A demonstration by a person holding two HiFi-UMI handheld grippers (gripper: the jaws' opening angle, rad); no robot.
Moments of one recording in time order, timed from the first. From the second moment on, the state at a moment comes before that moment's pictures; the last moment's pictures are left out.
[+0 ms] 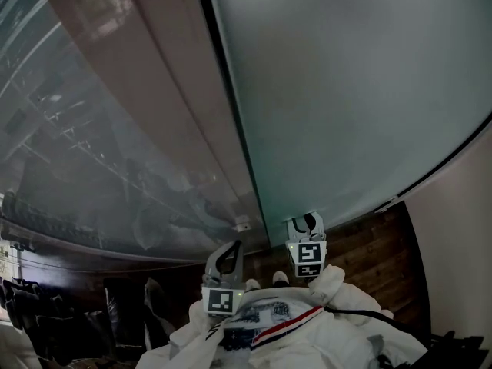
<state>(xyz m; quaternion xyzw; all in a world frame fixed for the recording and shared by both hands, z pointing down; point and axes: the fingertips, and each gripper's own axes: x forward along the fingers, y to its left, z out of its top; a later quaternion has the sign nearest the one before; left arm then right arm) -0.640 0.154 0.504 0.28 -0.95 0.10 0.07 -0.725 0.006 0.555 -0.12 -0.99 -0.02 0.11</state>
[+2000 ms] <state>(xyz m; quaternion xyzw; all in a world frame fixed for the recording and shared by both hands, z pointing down) -0.531 0.164 0.531 0.24 -0.96 0.11 0.12 -0.742 -0.009 0.556 -0.10 -0.99 0.01 0.04</state>
